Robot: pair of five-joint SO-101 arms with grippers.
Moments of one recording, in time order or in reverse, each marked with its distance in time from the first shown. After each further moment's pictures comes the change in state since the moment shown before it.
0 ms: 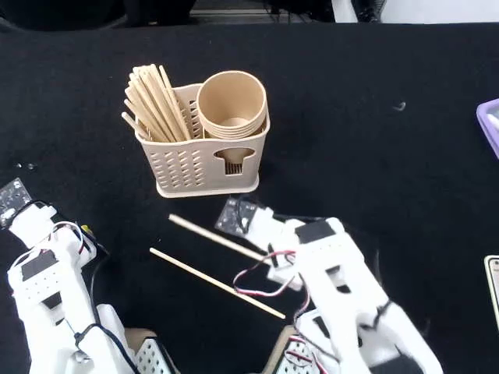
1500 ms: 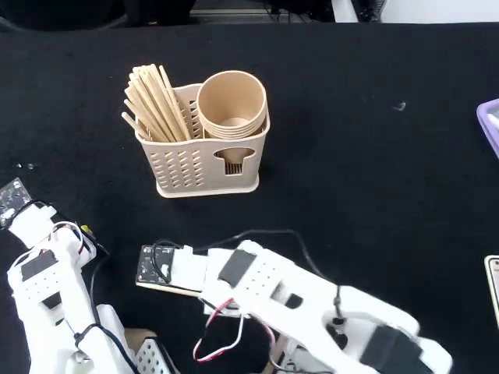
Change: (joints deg) left arm 0.0 0.0 0.0 0.0 0.0; right arm -36.7 14.9 -9.0 -7.7 -20.6
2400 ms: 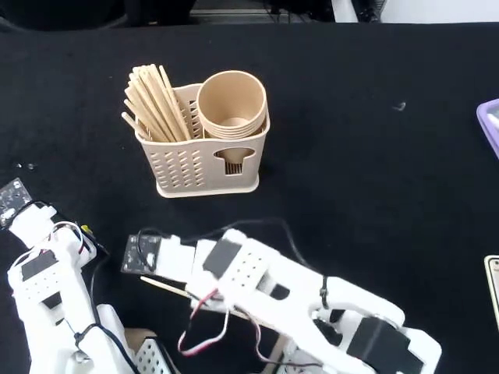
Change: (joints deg) left arm 0.0 0.0 0.0 0.0 0.0; right arm -2.5 2.6 -8.4 5.7 -5.1
